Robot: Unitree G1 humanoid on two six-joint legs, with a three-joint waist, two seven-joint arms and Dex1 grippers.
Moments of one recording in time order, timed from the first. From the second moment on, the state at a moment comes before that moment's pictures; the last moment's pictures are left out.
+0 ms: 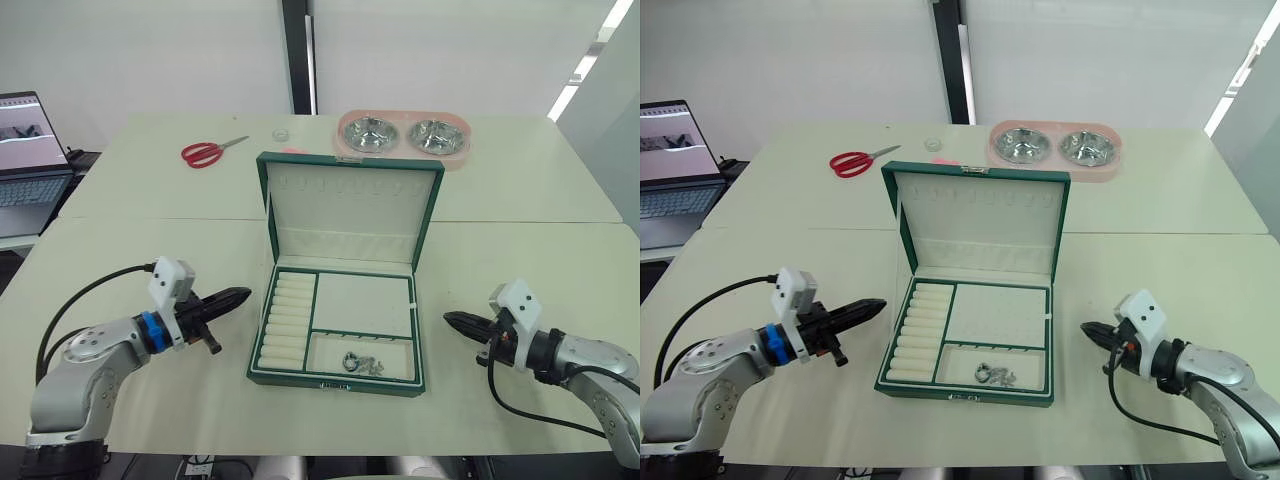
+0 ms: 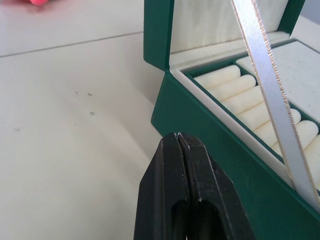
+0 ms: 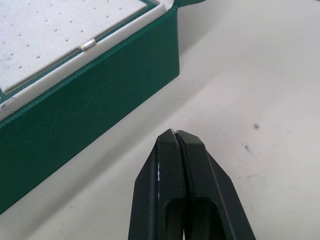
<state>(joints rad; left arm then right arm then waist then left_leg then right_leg) 0.04 0.66 0.35 -0.22 -0.58 0.52 -0.98 0.12 -0.69 -0.17 -0.50 0.43 0.66 0.75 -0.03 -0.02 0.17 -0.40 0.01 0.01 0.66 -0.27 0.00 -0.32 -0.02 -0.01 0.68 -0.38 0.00</state>
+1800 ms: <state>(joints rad) 0.46 0.47 0.49 -0.43 -0.82 -0.03 -1.32 -0.70 -0.58 -0.08 0.07 0.53 0.77 0.84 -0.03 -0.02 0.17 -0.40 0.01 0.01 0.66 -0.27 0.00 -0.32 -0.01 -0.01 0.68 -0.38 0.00</state>
